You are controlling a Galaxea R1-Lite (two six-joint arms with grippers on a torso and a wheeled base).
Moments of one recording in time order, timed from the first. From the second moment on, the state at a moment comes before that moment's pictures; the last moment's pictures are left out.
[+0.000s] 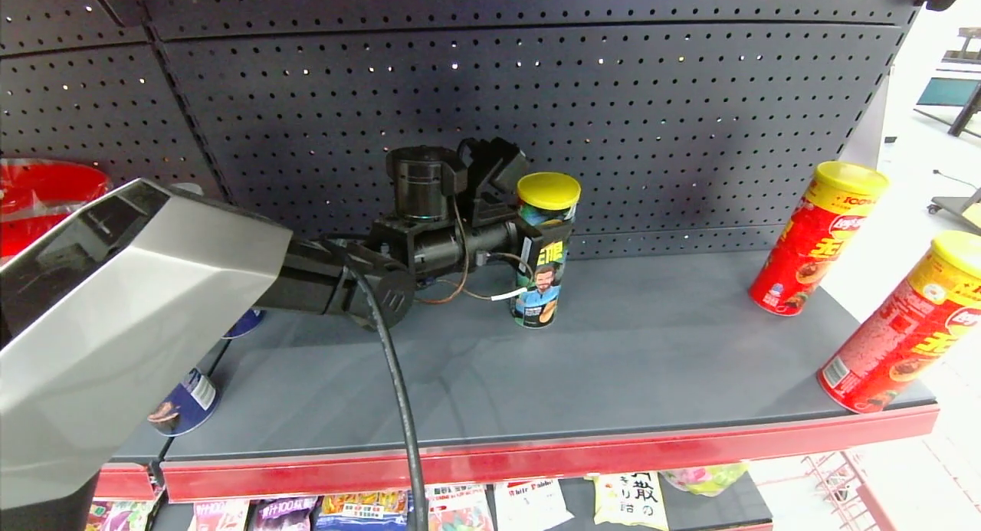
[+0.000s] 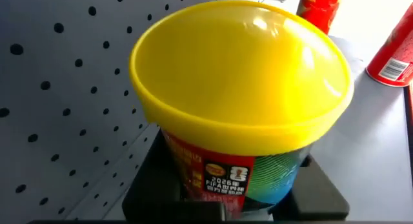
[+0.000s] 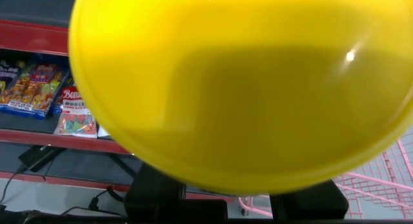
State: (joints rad) left arm -0.59 2.23 -1.48 -0.66 -0.40 0.14; right arm 0.11 0.10 -0.21 0.30 -0.02 -0.12
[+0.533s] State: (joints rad) left arm -0.60 1.96 -1.13 -0.65 -0.38 0.13; right arm 0.11 0.10 -0.20 0.30 -0.02 -0.12
